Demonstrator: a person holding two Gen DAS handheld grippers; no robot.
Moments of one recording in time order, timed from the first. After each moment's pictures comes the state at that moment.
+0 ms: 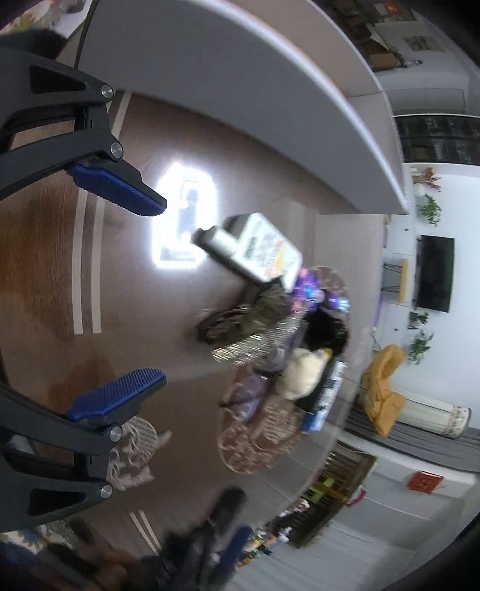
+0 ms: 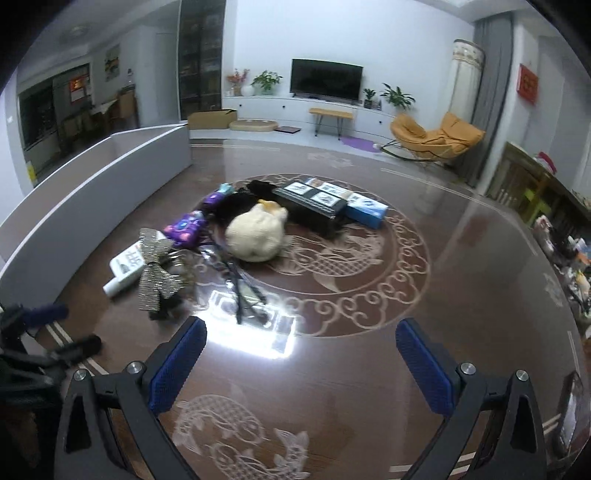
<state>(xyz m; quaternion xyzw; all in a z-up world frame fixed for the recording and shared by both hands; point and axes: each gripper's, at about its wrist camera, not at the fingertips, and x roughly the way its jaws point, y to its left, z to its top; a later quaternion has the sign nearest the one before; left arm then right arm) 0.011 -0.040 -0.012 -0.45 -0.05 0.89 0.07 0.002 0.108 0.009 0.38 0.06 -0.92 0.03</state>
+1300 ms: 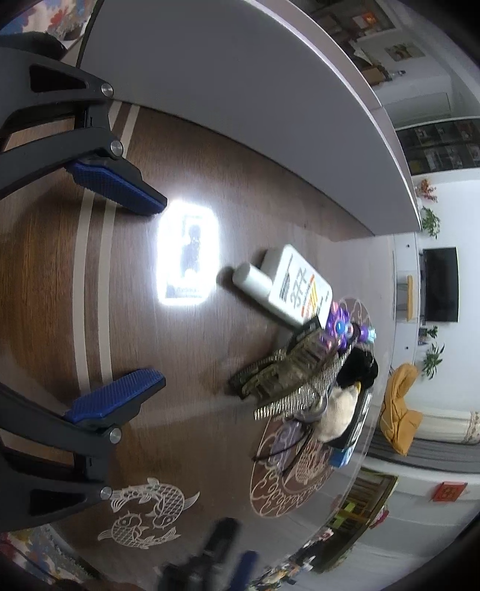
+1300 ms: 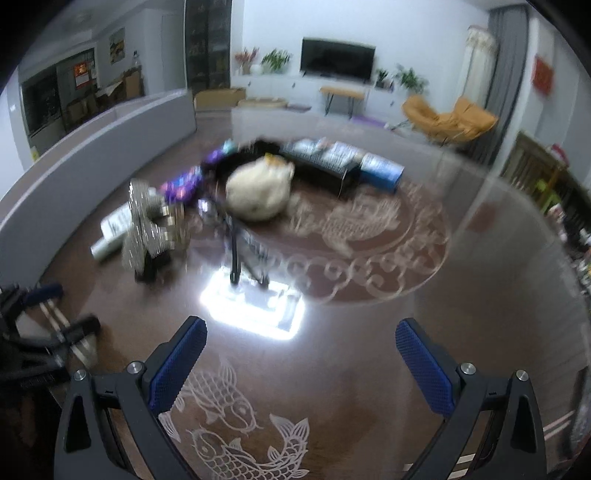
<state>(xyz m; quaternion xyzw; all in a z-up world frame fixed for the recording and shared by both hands) 0.002 -0.051 -0.044 -0.46 0.01 0.89 0.02 -0.007 0.111 -0.041 0.43 0.06 -0.90 0.05</state>
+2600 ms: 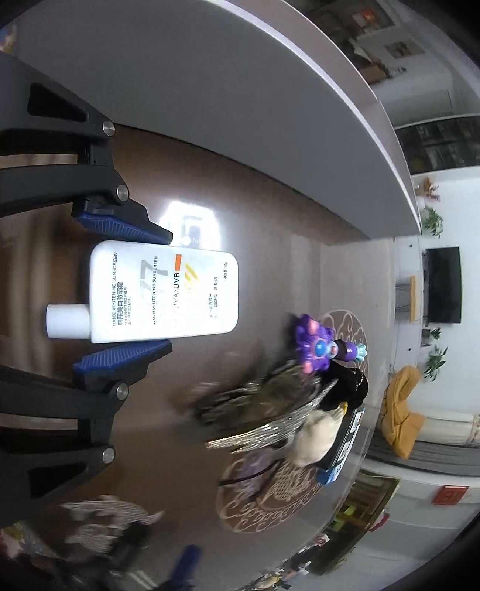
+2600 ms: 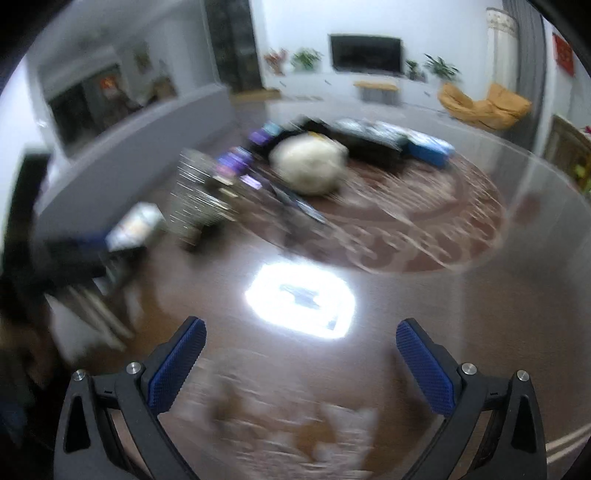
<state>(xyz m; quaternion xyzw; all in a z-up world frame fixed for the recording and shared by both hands) -0.023 -0.064 -0.035 -0.46 0.01 0.89 0.02 0.003 0.096 -0.059 0.41 0.01 -0.90 0.15</state>
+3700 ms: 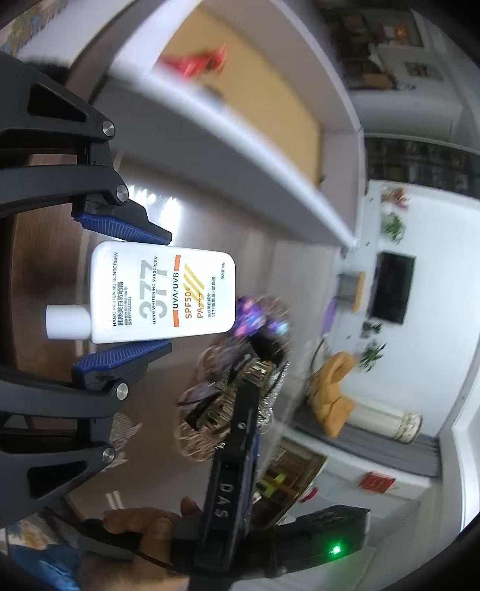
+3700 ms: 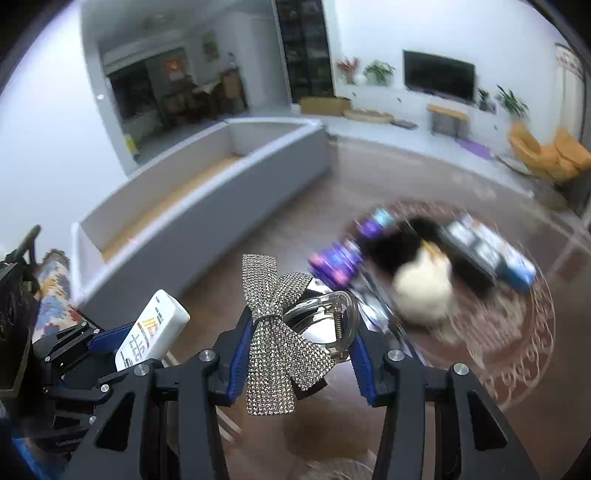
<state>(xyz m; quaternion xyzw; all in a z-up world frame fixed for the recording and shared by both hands) 0.033 -0.104 0.040 -0.36 -0.09 0.93 0.06 -0.061 0.004 0.033 0.40 0.05 -0.88 0.27</state>
